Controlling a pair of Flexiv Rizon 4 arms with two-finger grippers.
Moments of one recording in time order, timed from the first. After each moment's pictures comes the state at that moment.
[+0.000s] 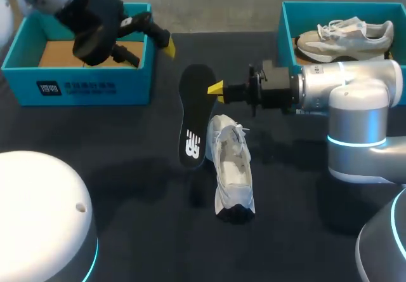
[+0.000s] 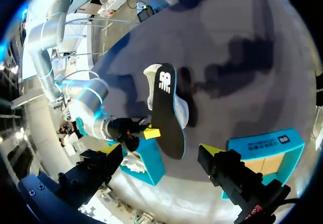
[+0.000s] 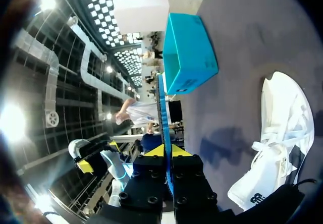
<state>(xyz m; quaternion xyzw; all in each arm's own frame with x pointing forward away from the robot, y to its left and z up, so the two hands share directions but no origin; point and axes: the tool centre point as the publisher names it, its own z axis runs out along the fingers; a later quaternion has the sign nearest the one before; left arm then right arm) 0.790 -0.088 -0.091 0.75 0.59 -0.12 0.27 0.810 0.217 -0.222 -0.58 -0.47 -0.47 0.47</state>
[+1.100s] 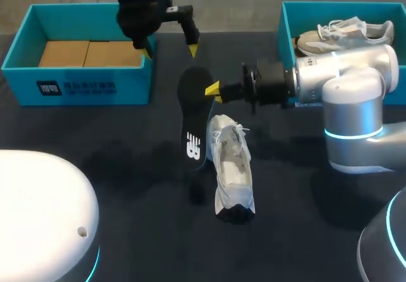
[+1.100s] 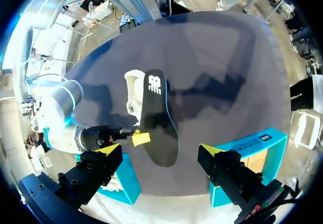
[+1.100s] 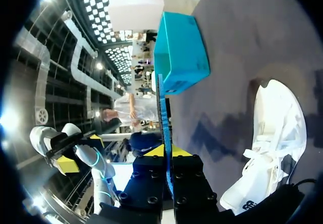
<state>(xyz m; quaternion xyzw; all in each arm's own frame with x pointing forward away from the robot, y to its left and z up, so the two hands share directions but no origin) 0.820 -0.119 -0.112 0.77 0.63 -0.07 0.10 0.818 0.221 -0.234 -0.60 -0.51 -0.44 0.44</state>
